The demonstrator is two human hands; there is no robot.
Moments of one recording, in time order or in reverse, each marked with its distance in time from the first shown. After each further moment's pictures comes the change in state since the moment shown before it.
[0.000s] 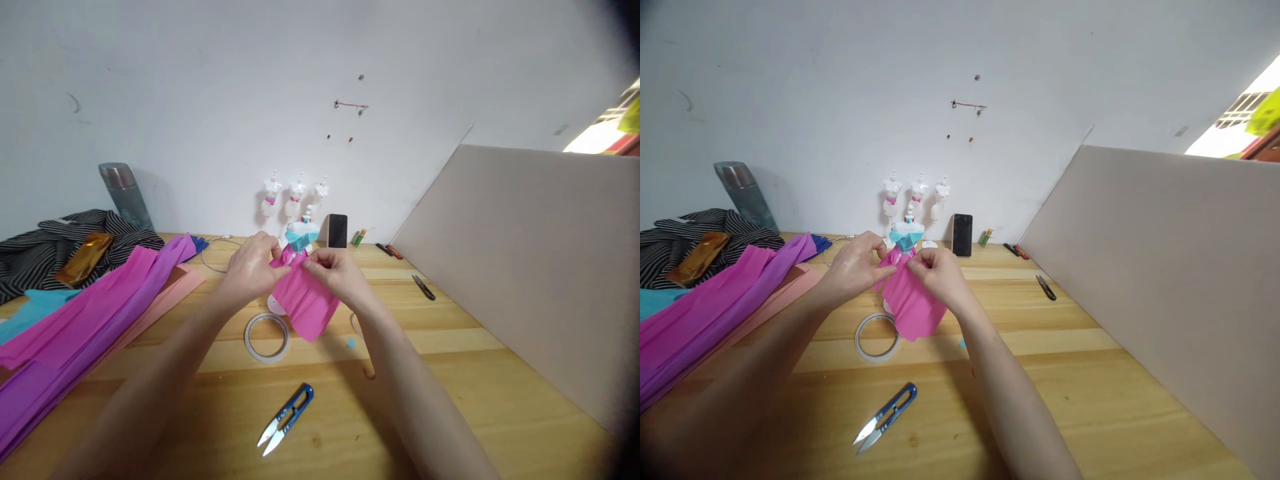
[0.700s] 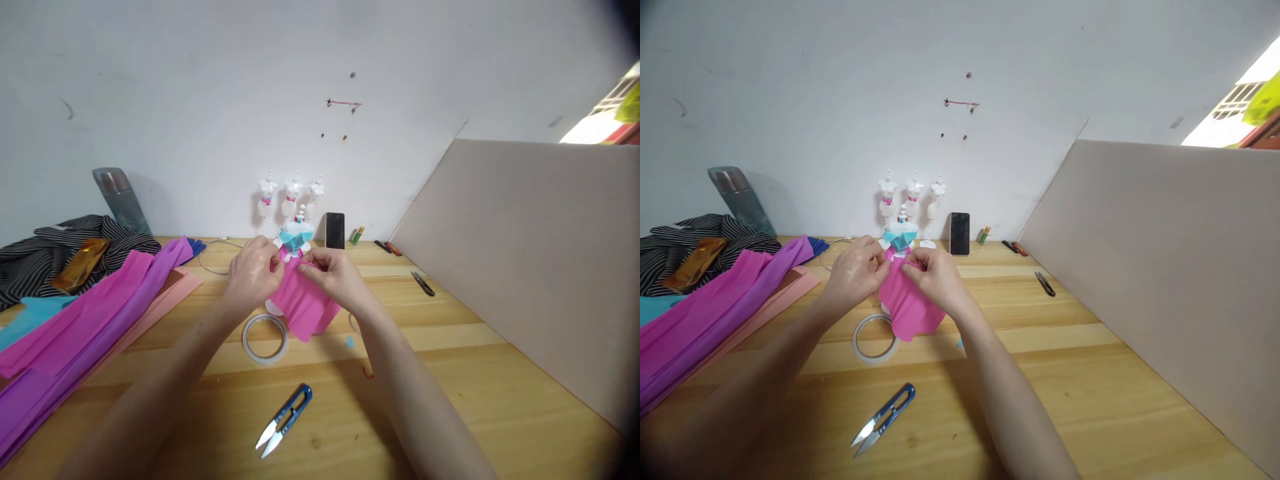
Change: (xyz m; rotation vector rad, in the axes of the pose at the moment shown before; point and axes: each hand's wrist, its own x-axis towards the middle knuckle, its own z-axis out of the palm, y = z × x) left_hand -0.006 0.008 0.011 0.203 0.099 0.076; right_hand -0.006 -0.006 -0.003 -0.011 0.008 -0.070
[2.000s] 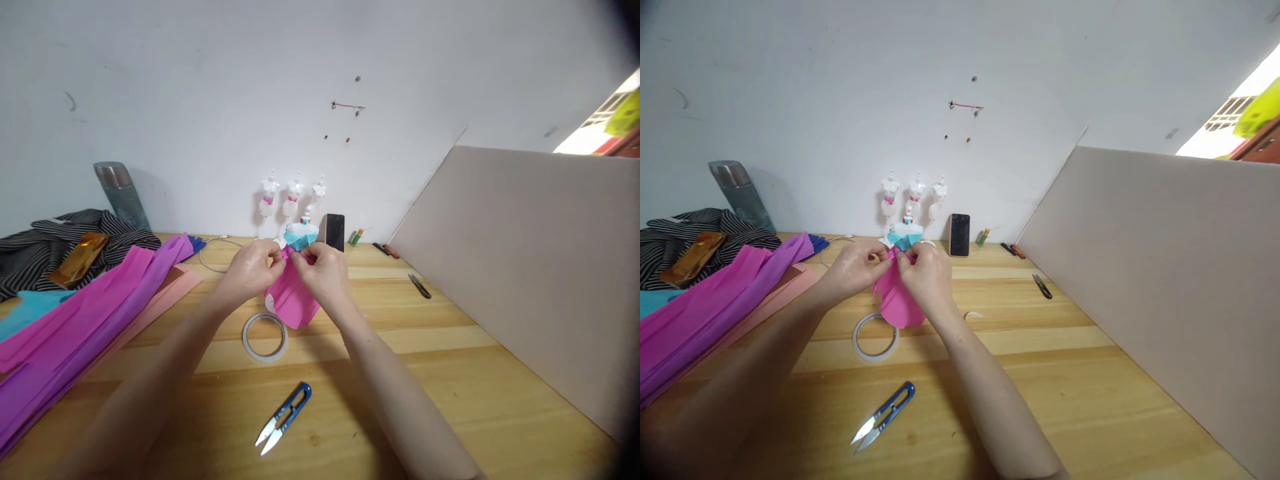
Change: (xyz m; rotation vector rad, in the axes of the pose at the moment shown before) left_hand 0.010 -0.015 -0.004 -0.292 -0.142 0.014; right_hand 0.011 -0.004 0.030 -0.405 0.364 0.031
